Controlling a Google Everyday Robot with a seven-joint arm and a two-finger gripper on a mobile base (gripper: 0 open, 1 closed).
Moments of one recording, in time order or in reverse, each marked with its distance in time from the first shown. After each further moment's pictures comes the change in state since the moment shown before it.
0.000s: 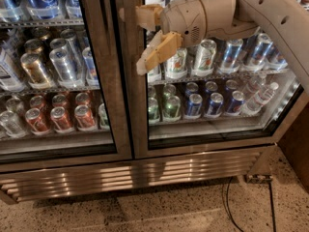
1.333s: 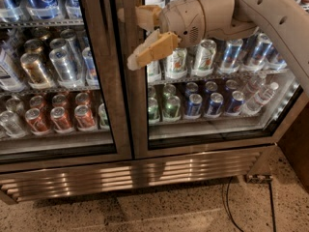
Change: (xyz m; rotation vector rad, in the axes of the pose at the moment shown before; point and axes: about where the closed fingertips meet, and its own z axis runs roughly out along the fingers) arm 0.003 0.001 0.002 -0.010 0.005 0.009
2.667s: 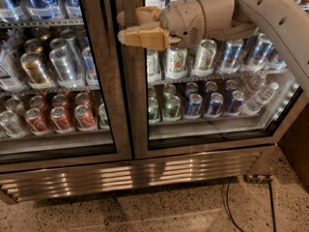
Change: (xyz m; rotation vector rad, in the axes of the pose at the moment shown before) arm 0.000 0.000 0.000 0.000 0.000 0.000
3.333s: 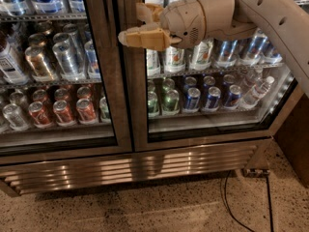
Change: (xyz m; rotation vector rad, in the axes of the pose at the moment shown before) arm 0.000 0.000 0.000 0.000 0.000 0.000
